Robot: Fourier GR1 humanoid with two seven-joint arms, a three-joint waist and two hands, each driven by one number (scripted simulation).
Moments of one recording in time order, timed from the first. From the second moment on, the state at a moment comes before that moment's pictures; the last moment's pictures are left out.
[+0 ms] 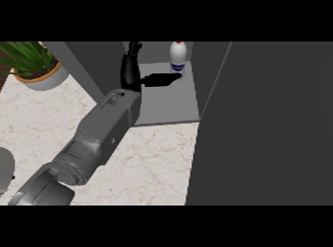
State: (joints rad) left arm -1.16 0.01 -0.21 -0.11 0.53 0.57 -0.66; right arm 0.31 -0.30 0.47 -2.48 -0.02 -0.12 0.12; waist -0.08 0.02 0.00
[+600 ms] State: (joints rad) left arm -1.16 0.00 -0.20 -0.21 0.56 0.31 -0.70; right arm 0.32 -0.30 0.45 -2.48 -0.02 -0.11 0.11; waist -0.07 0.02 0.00
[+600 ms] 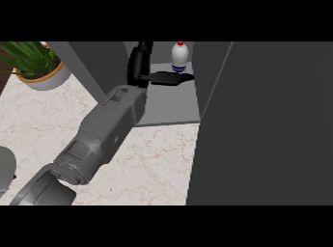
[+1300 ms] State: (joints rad) left arm -0.91 0.01 -0.31 -0.60 0.64 0.22 -0.59; right arm 0.33 -0.29 0.47 -2.49 -0.01 -0.13 0.15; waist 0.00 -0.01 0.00
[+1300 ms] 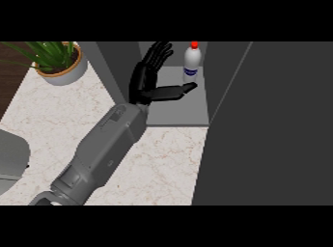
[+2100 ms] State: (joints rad) left arm -0.33 0.18 -0.48 -1.32 0.56 0.32 -0.44; right arm 0.24 -0.41 0.58 -2.48 0.01 -0.03 0.29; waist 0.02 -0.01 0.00
